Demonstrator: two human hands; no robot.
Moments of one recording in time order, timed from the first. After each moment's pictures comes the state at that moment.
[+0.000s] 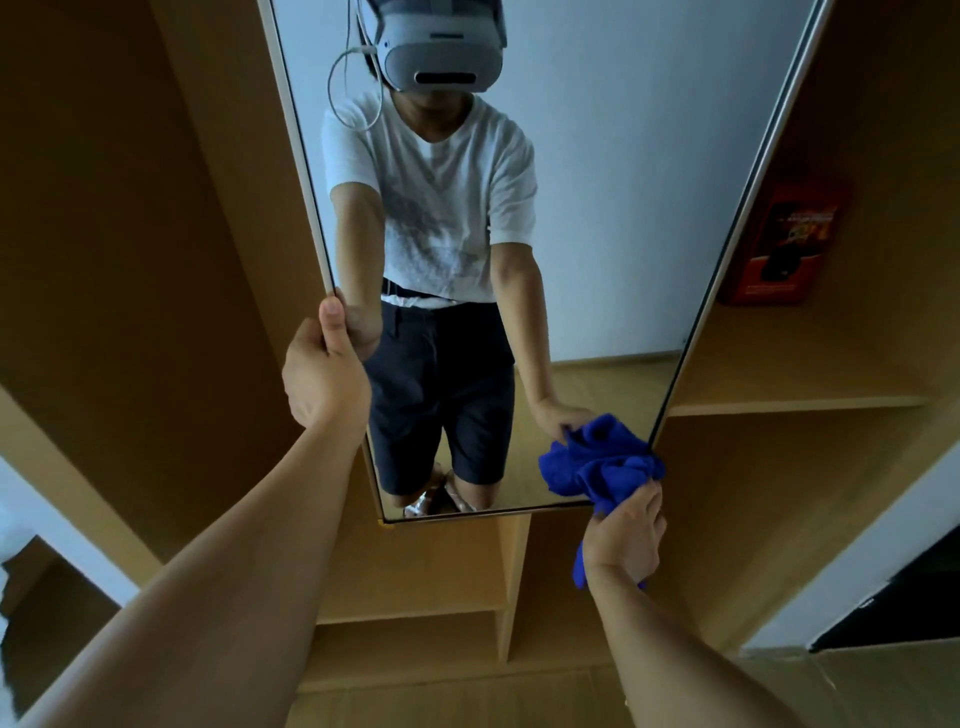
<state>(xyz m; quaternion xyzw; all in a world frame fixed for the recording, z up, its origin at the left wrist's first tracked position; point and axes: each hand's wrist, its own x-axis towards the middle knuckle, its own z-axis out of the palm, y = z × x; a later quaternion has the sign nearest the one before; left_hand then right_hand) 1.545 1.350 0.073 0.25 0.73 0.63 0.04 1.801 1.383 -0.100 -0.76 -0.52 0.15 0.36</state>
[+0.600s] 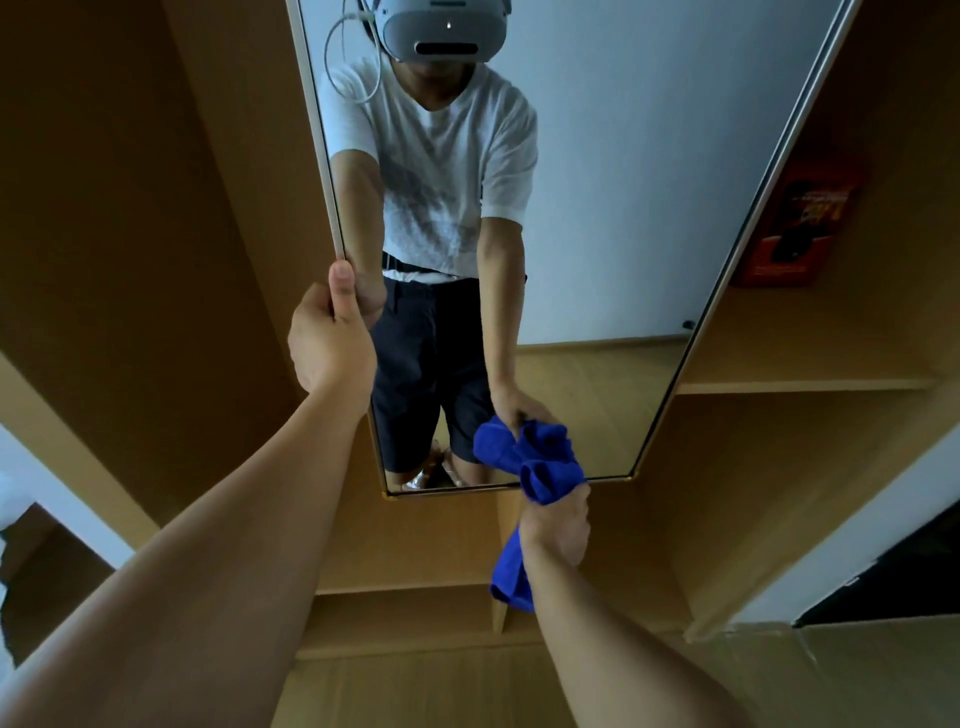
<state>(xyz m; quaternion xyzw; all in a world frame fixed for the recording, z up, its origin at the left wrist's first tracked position) 1.541 1.347 0.074 0.27 0.72 0.64 0.07 1.735 1.357 -0.114 -0.76 -0.45 0.32 0.34</state>
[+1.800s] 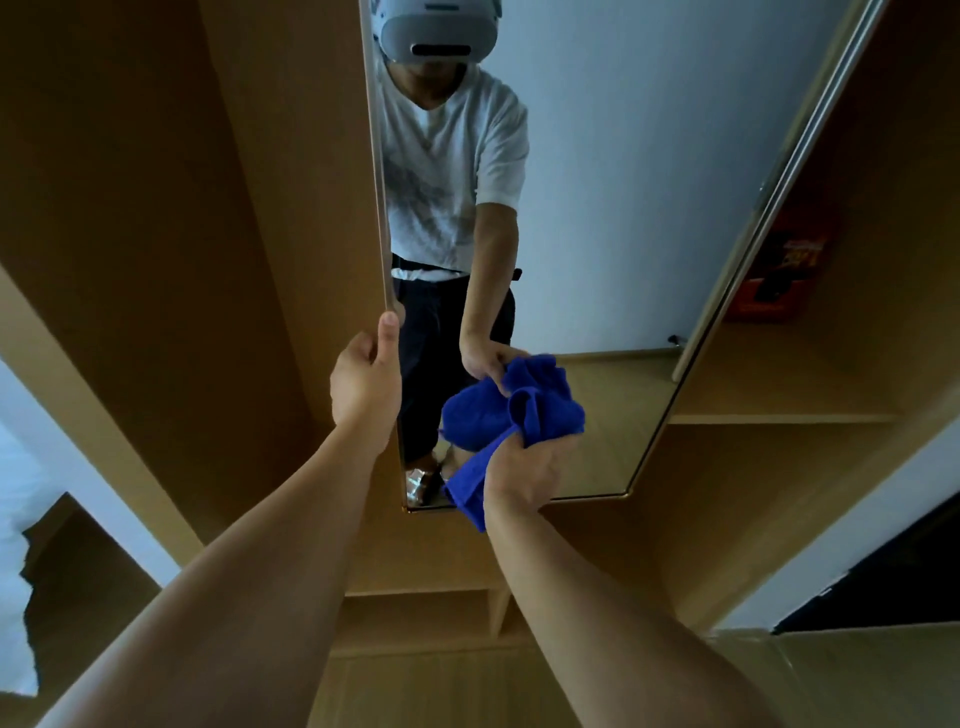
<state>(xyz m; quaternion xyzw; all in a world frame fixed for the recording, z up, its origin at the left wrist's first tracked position) 1.537 1.319 0.095 0.31 0.73 0.58 0.20 1.671 1.332 0.021 -0.64 -0.37 0.37 0.56</state>
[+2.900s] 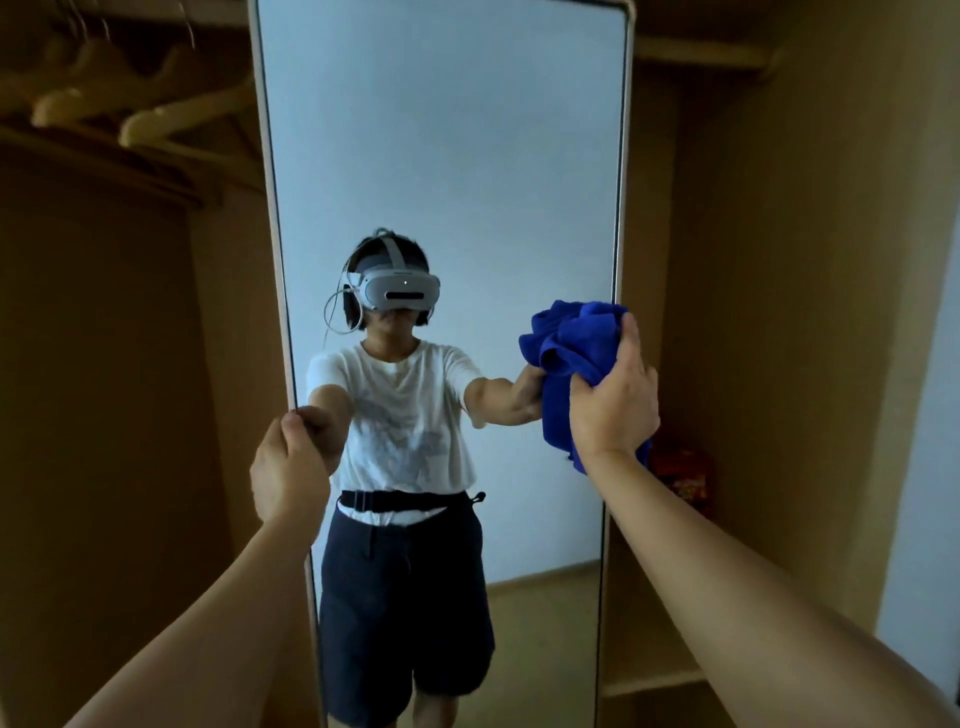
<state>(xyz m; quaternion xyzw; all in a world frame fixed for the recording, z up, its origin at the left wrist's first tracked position) 1.557 1.350 0.335 0.31 0.62 0.72 0.01 1.817 1.428 0.385 -0.49 -0.52 -0.07 0.69</state>
